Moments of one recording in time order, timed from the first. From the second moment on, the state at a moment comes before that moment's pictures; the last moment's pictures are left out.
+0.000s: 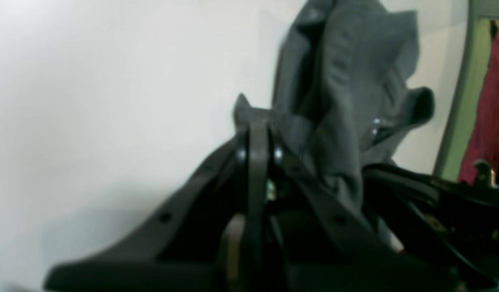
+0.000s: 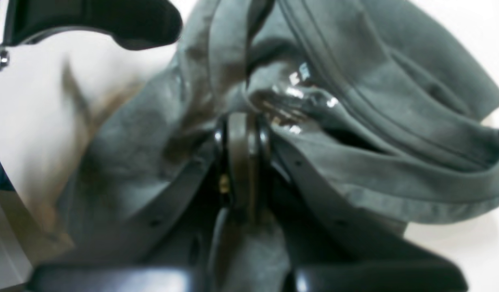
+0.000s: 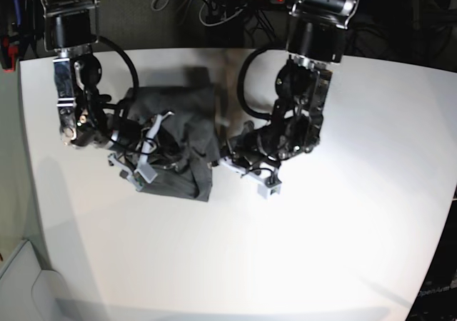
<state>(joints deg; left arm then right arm) -12.5 4.1 9.3 72.1 -36.0 11.7 50.0 6.1 14.0 -2.5 82.0 26.7 39.7 -46.2</state>
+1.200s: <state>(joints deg) -13.5 3.6 22.4 65.2 -36.6 -4.1 34.6 5.1 14.2 -2.5 82.0 26.7 39.7 -46.2</state>
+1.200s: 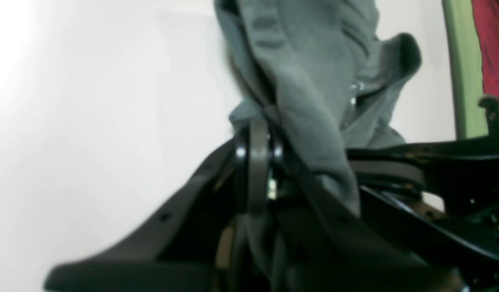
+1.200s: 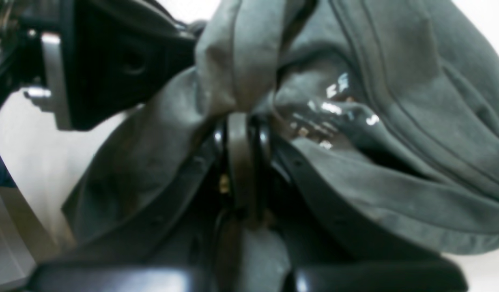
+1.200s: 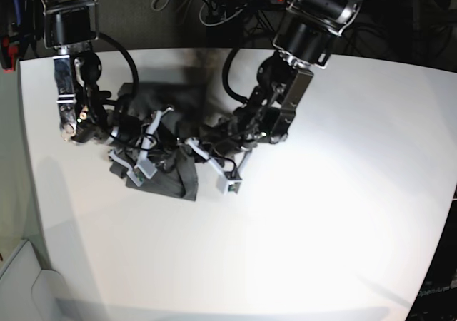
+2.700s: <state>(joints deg) -13.6 -9.6 22.0 68.7 -50.5 -13.1 35.0 4.0 14.0 -2.7 82.0 26.7 39.6 -46.0</state>
